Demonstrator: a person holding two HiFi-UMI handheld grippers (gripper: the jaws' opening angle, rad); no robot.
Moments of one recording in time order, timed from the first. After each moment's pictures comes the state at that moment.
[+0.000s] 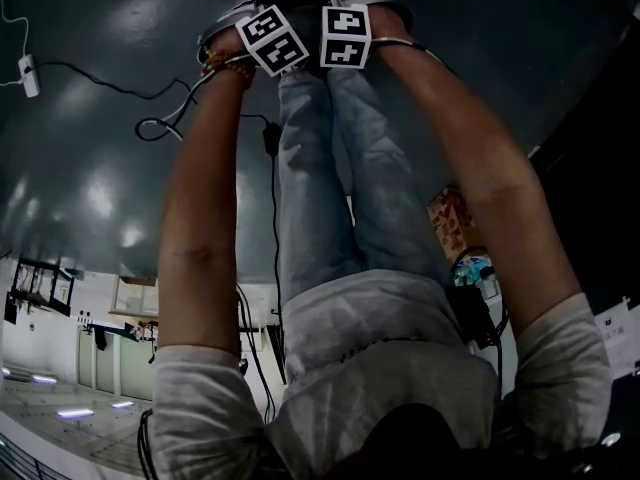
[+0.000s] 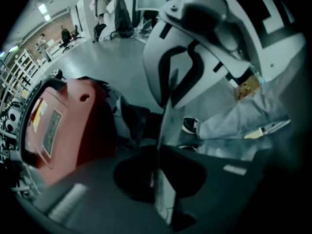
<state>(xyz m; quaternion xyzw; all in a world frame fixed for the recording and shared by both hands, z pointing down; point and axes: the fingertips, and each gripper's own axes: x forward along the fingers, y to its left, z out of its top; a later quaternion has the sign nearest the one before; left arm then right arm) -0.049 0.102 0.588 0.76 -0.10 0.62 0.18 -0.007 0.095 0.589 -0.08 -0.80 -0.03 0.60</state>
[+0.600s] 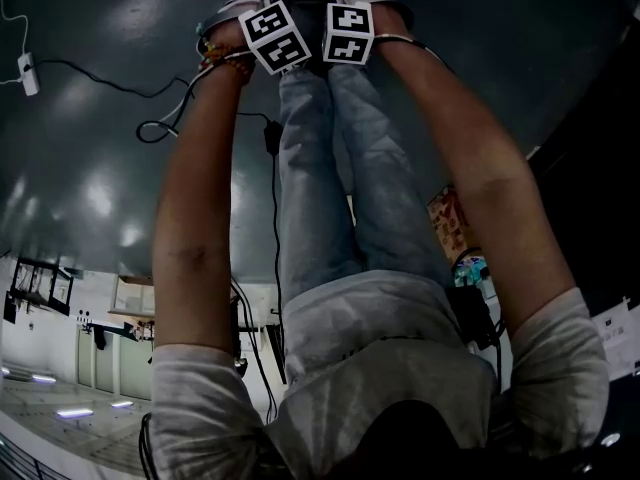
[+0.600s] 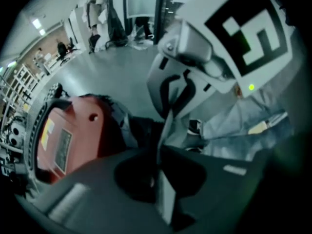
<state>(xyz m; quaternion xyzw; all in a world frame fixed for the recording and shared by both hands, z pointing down) -0.039 0.085 0.575 0.78 -0.09 0.61 0.13 0.000 0.090 0.600 -0.06 -0.80 -0.03 0.60</state>
